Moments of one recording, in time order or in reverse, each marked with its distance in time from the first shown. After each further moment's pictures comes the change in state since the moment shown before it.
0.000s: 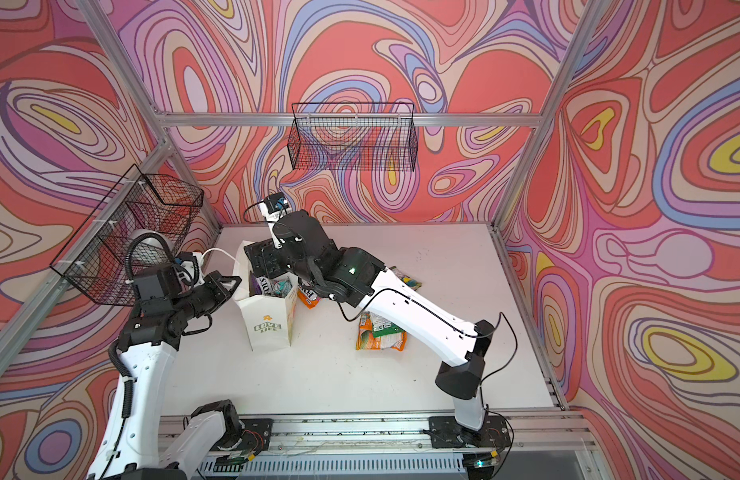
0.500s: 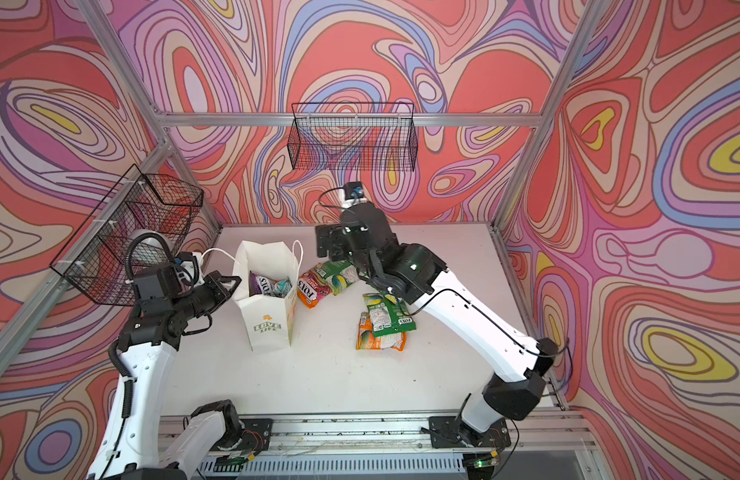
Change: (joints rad) left arm 0.000 0.000 0.000 0.000 -0.004 0.000; right arm -0.286 -0.328 -0.408 -0.032 0.119 0.084
